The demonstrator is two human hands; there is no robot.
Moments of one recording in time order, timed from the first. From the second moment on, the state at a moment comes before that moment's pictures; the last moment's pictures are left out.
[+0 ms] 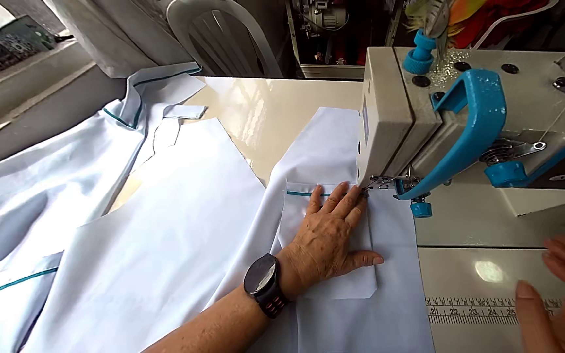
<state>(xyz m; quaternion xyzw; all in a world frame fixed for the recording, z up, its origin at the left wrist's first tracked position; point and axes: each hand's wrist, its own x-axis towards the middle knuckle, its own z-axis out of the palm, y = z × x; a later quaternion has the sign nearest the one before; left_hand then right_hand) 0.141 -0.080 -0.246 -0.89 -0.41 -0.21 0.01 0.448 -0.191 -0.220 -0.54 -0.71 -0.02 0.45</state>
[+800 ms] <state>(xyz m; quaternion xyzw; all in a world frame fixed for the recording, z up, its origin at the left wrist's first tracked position) -0.071 -0.132 -0.234 -0.69 -0.69 -0.22 0.06 0.396 -0.244 -0.197 -0.41 -0.88 0.21 0.13</state>
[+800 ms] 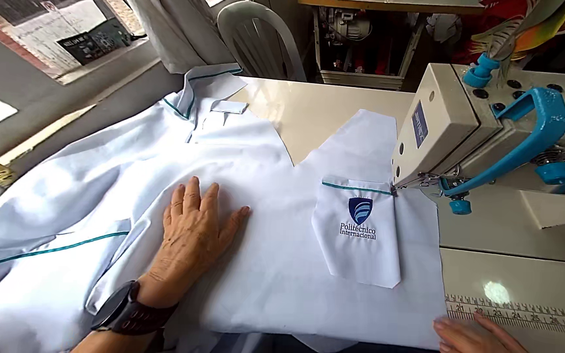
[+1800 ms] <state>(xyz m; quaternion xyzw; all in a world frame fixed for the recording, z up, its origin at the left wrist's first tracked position) 0.054 -0.027 -0.176 -0.70 -0.62 -0.21 -0.30 0.250 -0.043 -0.244 -0.32 -0.88 -0.03 0.36</state>
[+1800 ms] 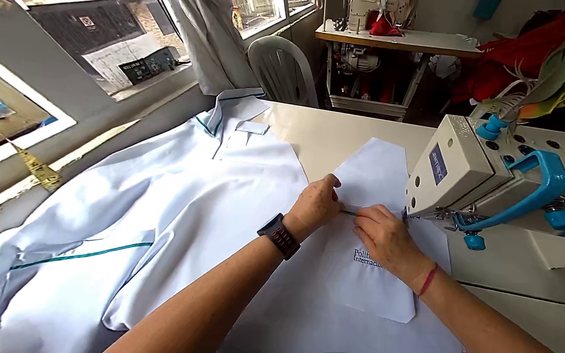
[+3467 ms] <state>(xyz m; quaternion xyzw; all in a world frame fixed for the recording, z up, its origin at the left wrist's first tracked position) 0.046 -0.089 -0.247 -0.88 -0.45 -0.16 0.05 0.313 -0.185 -0.220 -0.19 -0.92 0.18 0.30</state>
